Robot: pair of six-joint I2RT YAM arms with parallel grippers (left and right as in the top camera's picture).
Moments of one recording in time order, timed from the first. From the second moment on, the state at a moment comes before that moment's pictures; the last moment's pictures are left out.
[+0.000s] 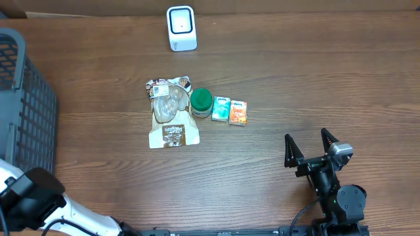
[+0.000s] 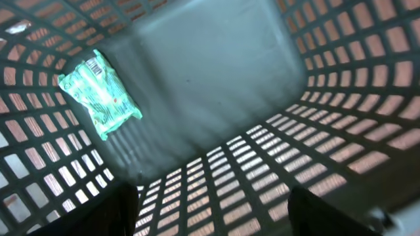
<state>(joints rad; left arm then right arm) 0.79 1.97 2.44 -1.68 -0.05 -0.41 0.09 0.01 0.02 -0.02 -0.12 0.20</state>
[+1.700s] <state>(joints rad) 0.89 1.99 1.85 -1.33 -0.25 -0.47 0.09 0.01 0.02 -0.02 -0.12 0.20</state>
